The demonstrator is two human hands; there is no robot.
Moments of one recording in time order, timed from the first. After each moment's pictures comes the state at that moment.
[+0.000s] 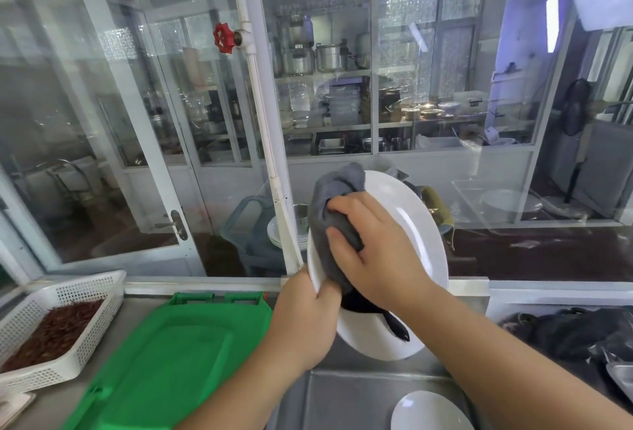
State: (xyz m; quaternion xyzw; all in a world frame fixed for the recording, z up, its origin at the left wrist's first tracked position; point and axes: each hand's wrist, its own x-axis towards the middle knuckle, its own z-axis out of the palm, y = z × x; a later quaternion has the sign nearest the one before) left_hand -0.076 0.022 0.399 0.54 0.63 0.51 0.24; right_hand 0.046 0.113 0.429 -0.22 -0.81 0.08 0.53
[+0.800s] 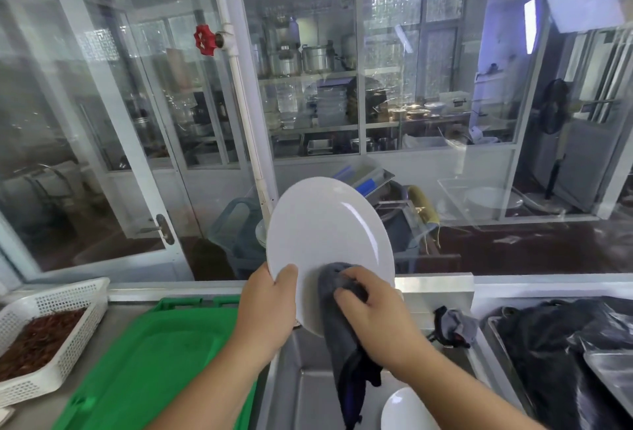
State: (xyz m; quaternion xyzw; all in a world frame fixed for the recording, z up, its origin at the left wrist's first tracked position) left_hand -0.097 0.038 0.386 0.42 0.67 0.56 0.24; right_hand 0.071 0.077 0.364 -0.43 -0.70 0.41 0.40
